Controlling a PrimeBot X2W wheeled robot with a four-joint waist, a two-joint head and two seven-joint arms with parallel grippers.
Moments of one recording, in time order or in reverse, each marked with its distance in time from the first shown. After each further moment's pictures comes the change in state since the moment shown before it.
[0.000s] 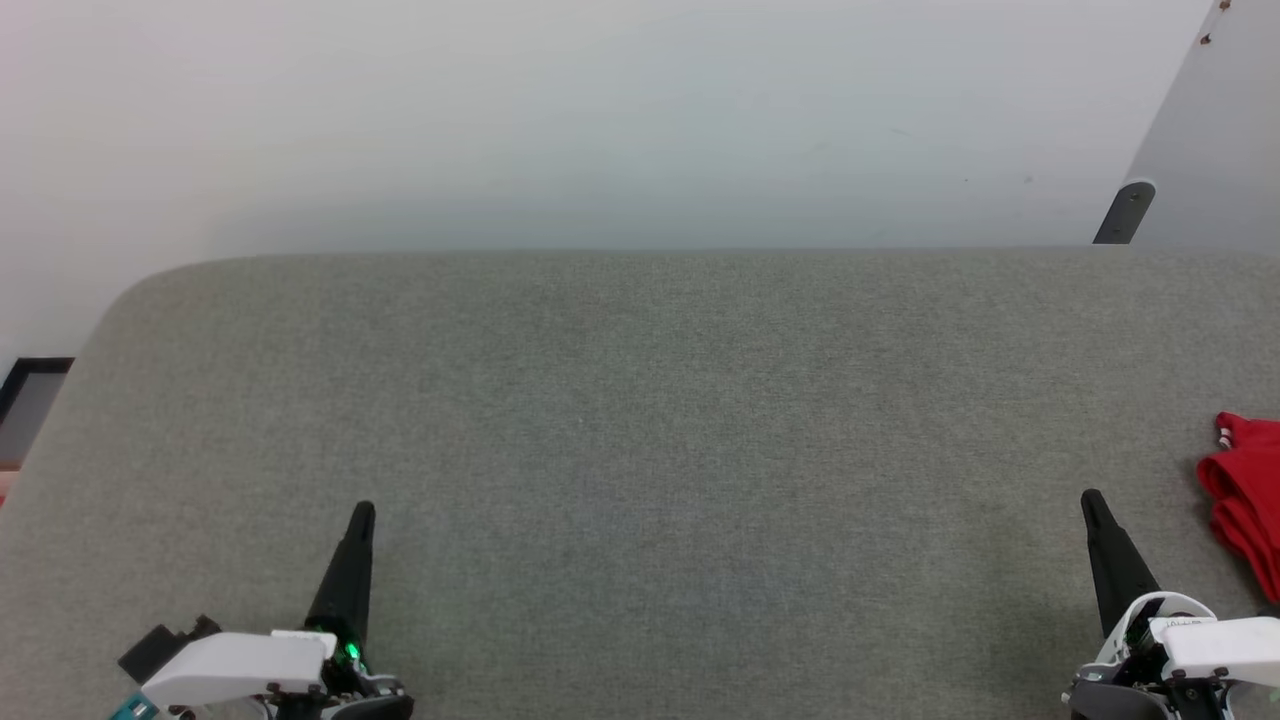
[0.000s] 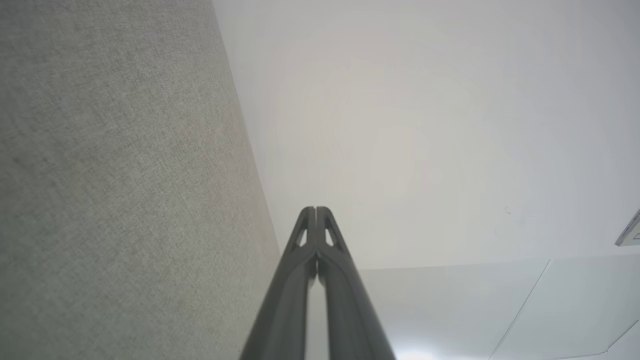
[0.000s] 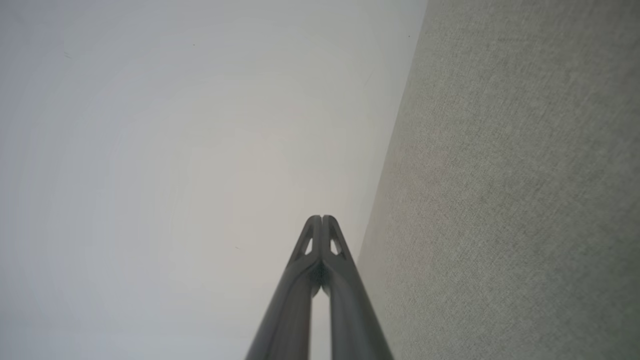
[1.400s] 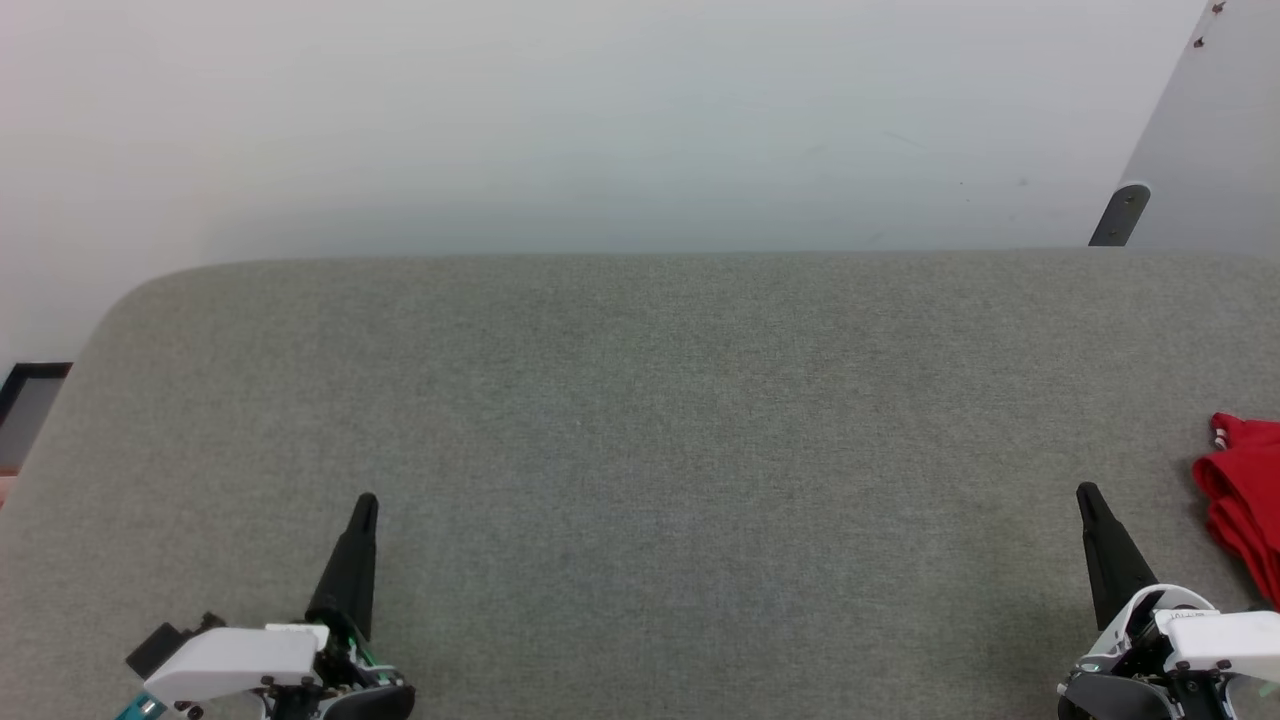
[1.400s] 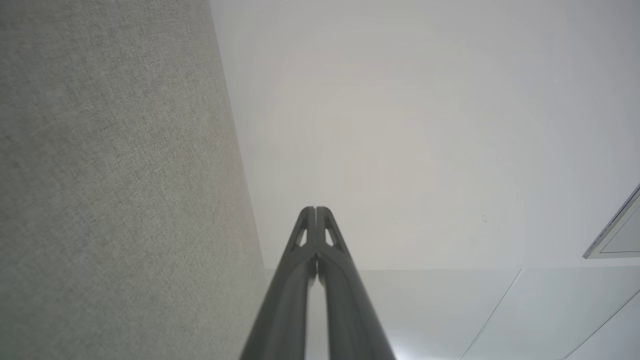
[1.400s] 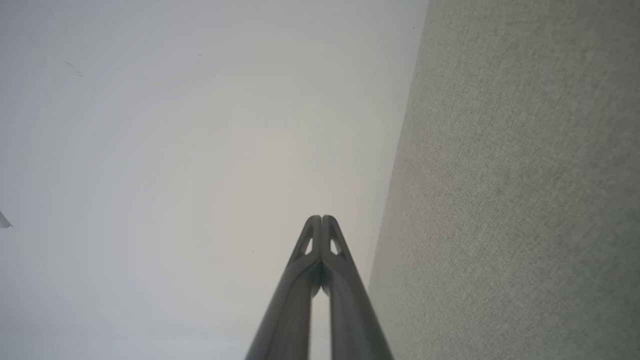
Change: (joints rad) left arm -0.018 -0.016 0.018 0.014 -0.074 0.000 0.030; right arm -0.020 0.008 -0.007 0.020 0.071 0.000 0.020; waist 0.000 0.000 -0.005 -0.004
